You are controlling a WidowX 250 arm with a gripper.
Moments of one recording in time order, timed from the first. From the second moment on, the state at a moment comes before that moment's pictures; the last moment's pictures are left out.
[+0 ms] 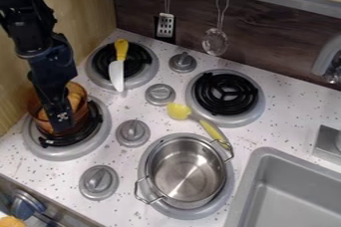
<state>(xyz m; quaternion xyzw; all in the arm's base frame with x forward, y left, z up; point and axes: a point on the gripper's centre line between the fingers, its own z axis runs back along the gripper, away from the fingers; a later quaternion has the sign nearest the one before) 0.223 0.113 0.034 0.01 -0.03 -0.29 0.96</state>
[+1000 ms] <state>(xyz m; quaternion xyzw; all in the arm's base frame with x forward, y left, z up) 0.228 0.108 -0.019 -0.03 -0.07 -0.31 0.95</state>
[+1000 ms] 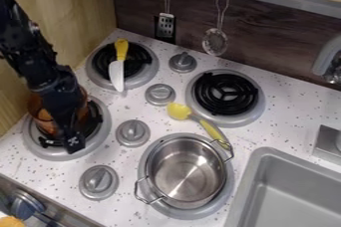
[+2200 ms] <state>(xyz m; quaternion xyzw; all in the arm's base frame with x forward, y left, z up) 0.241 0.088 0.003 -0.01 -0.09 -0.36 0.93</state>
